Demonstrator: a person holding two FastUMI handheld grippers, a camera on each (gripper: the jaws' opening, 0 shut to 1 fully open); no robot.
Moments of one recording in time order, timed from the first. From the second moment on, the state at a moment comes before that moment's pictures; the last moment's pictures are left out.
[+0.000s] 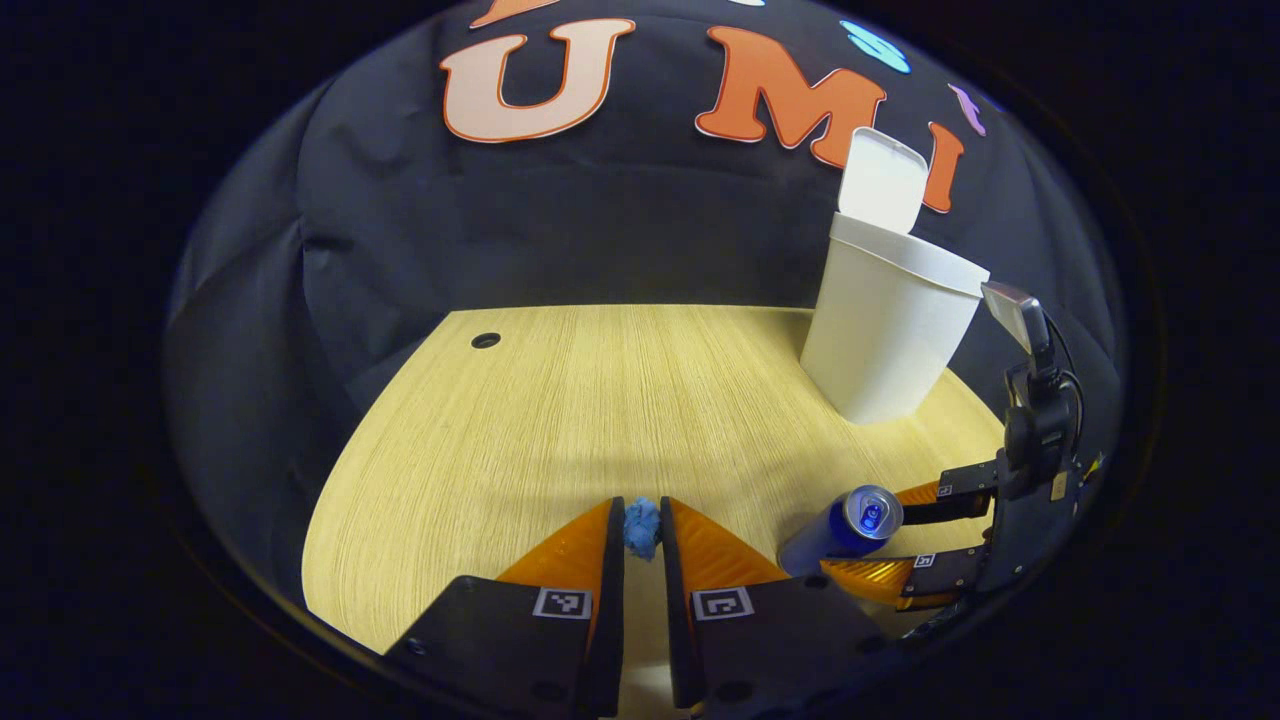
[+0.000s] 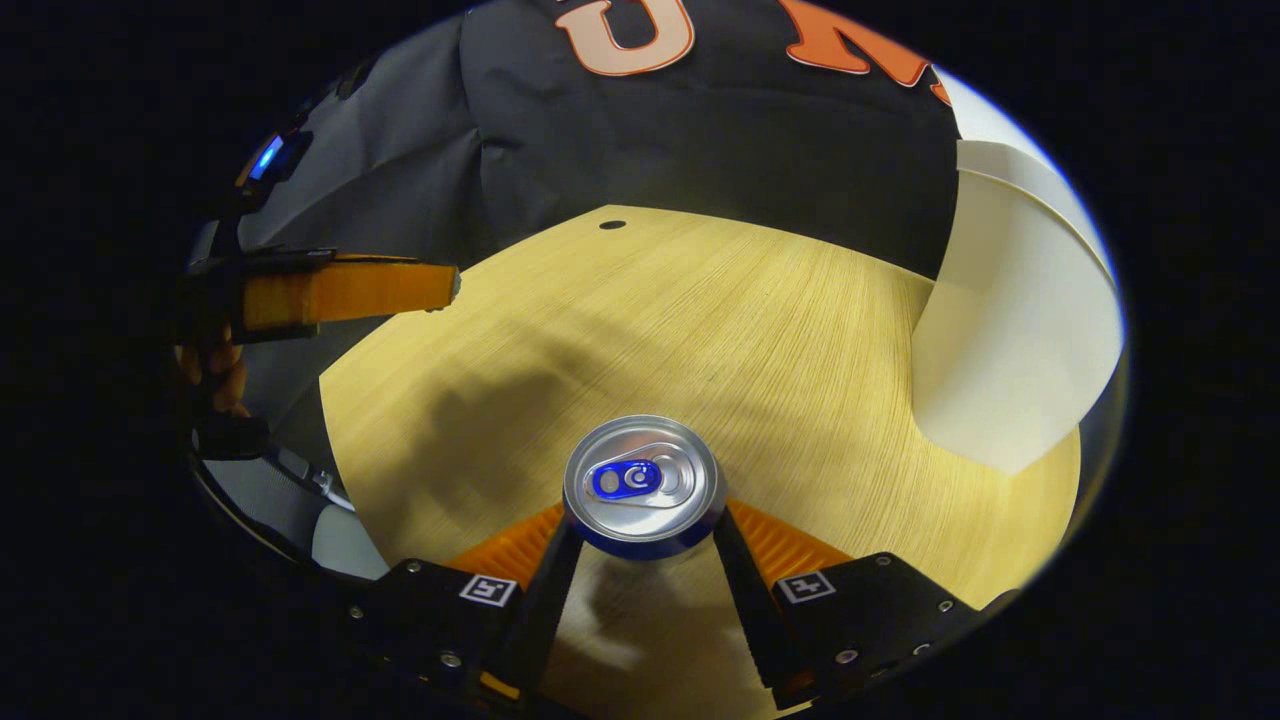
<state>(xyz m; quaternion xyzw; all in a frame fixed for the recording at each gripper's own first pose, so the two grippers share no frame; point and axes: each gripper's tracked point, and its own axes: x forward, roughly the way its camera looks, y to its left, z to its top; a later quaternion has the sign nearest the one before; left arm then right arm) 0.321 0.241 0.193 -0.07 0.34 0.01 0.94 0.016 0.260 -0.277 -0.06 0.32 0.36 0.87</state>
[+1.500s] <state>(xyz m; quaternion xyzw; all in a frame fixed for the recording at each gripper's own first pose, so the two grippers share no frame) 0.572 0.114 0.264 -0.05 0.24 -0.18 0.95 -0.046 0.098 -0.234 0.05 0.30 0.08 0.95</state>
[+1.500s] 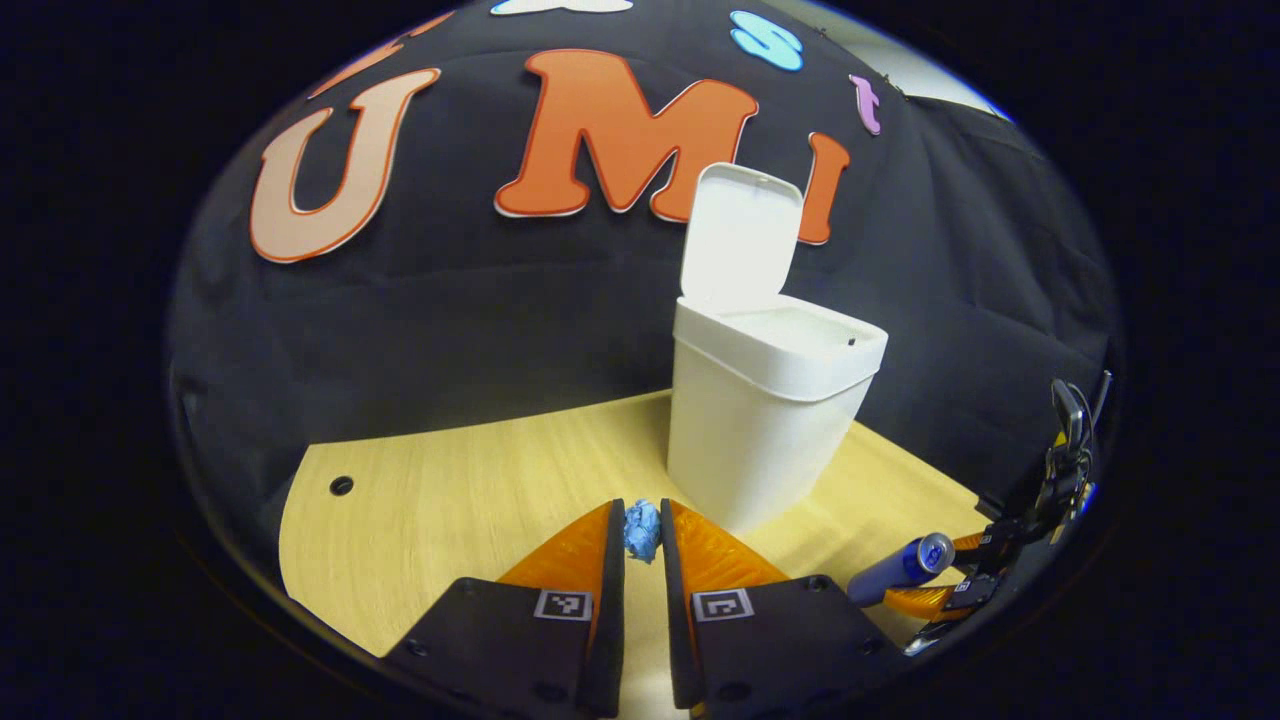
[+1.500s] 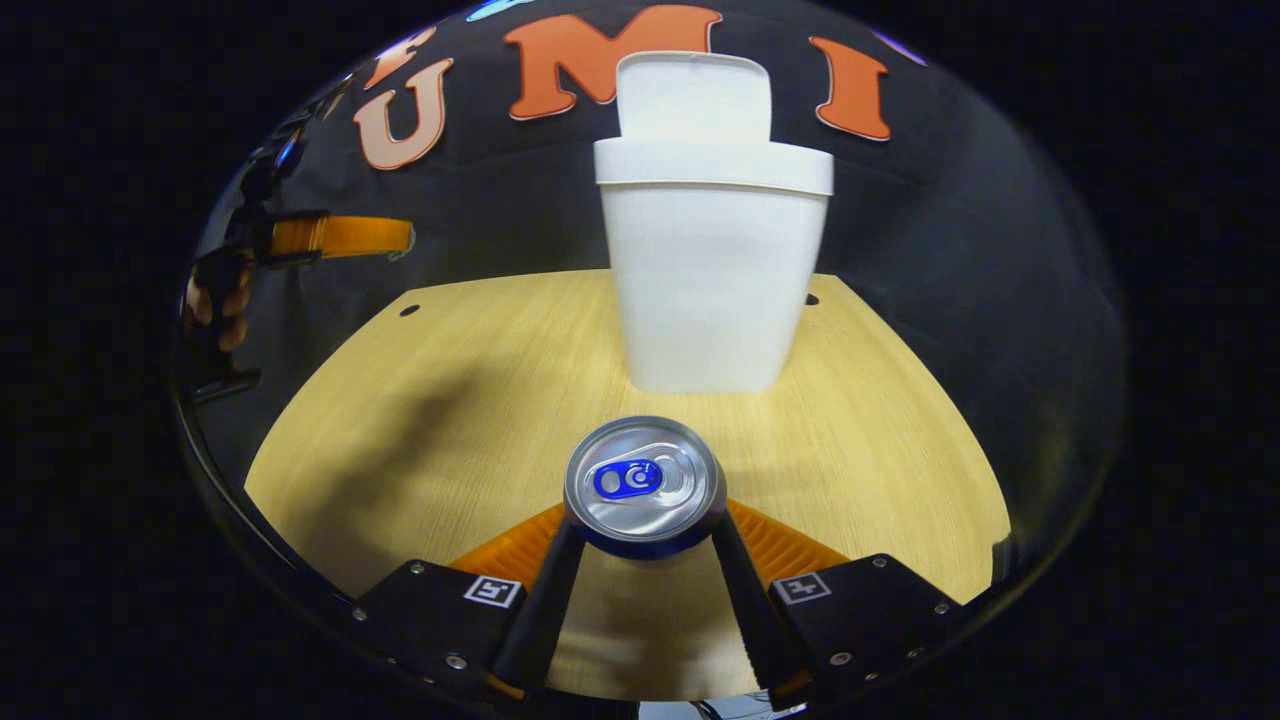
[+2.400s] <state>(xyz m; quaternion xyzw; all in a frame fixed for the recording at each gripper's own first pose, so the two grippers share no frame) 0.695 -0.056 0.360 -0.04 0.15 -0.29 0.95 -0.064 0.053 -0.239 0.09 0.31 -0.05 0.94</state>
